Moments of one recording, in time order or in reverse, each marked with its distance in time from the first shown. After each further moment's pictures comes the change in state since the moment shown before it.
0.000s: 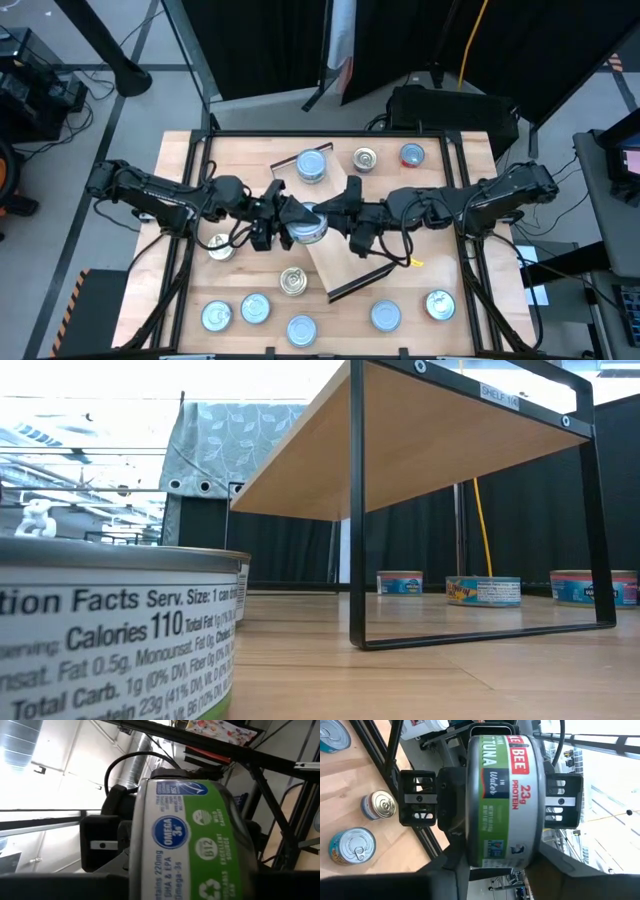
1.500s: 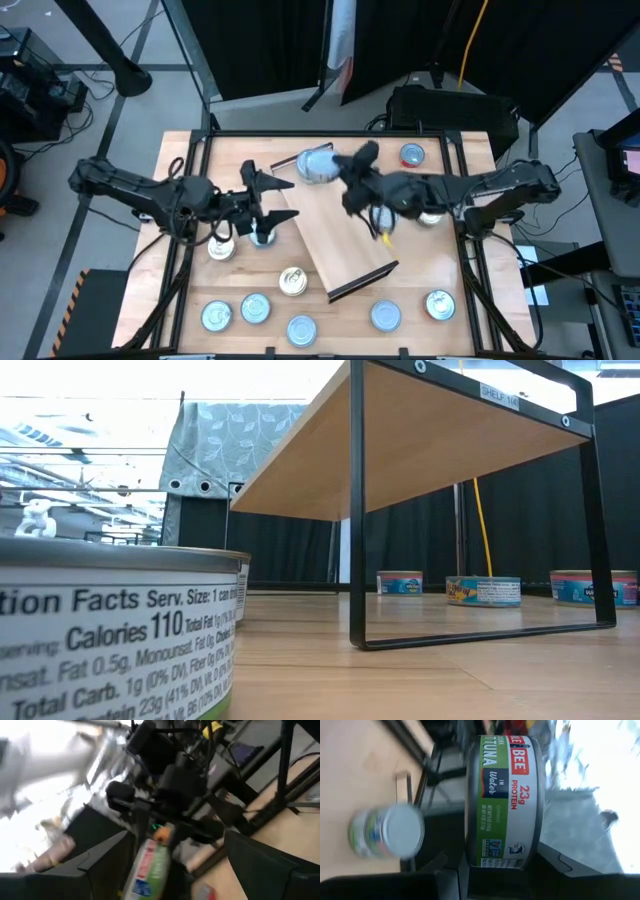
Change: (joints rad) left arm -0.113 -0.247 0.001 -0.413 -0.517 -0.323; right arm -0.134 -0.029 0.000 -0.184 0.459 0.064
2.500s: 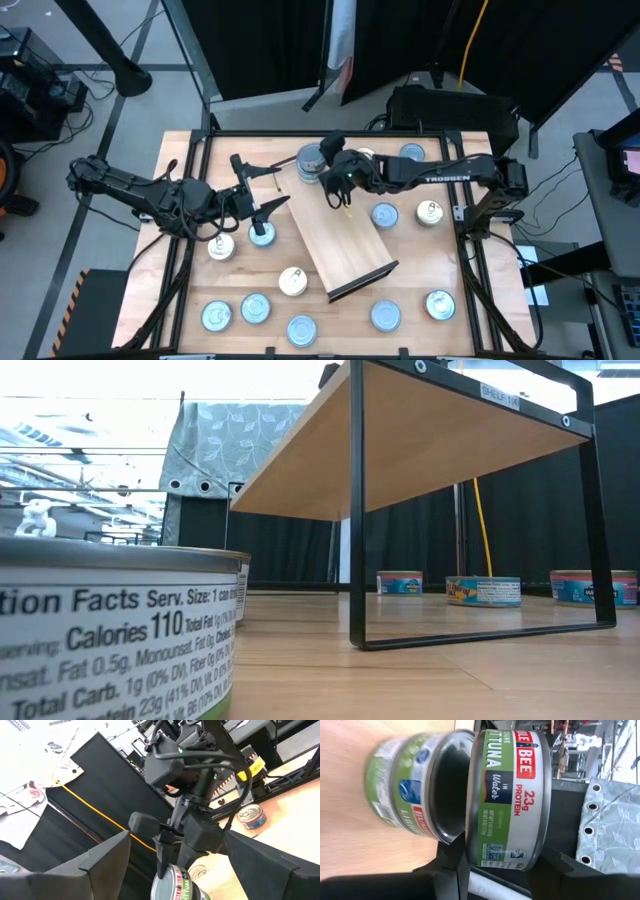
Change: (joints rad) left arm -0.025 -0.048 -0.001 -0.176 -0.312 -0.251; right arm -0.250 0.236 0.002 -0.077 -0.200 -0.055
